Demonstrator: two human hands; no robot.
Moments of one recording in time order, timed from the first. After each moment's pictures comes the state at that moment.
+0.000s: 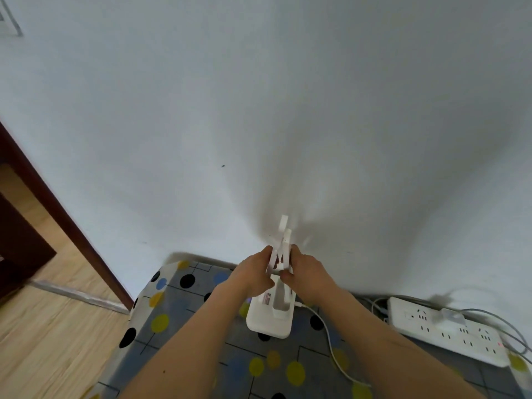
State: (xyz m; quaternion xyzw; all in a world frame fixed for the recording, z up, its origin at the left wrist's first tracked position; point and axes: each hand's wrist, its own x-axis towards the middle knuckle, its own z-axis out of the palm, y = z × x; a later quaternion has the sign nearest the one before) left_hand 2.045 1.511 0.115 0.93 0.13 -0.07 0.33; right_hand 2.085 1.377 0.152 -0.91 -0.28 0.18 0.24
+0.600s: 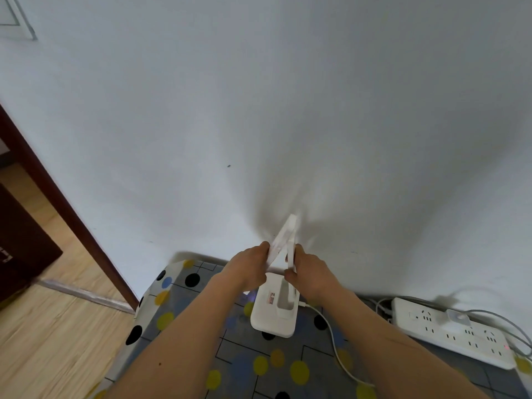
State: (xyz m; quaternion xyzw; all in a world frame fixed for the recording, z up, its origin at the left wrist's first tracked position) left_hand 2.037 1.530 0.134 0.97 0.10 -0.07 0.22; right_hand 2.086 1.378 0.147 -0.92 -0.29 0.16 0.22
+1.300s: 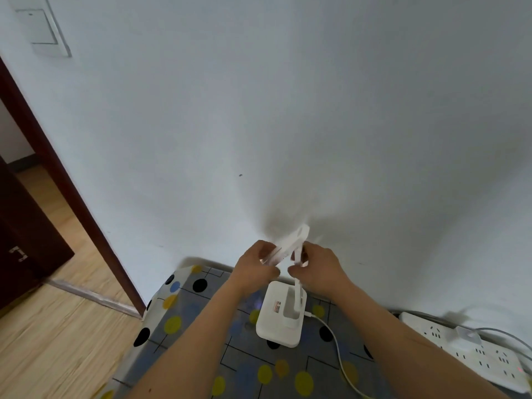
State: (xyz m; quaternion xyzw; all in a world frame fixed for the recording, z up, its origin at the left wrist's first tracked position) left_hand 2.026 1.529 0.138 0.82 0.20 0.06 0.53; right_hand 2.096 1.379 0.169 -0.91 -0.27 0.12 0.30
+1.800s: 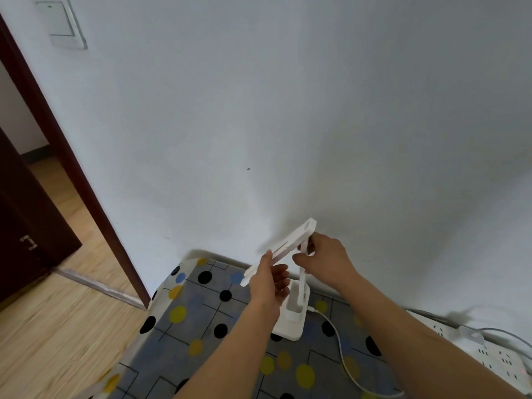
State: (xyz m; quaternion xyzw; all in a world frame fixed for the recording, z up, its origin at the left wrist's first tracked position) left_hand 2.011 1.470 0.134 0.32 0.44 0.12 0.83; right_hand 2.094 1.380 0.178 -0.91 -0.27 0.07 0.32
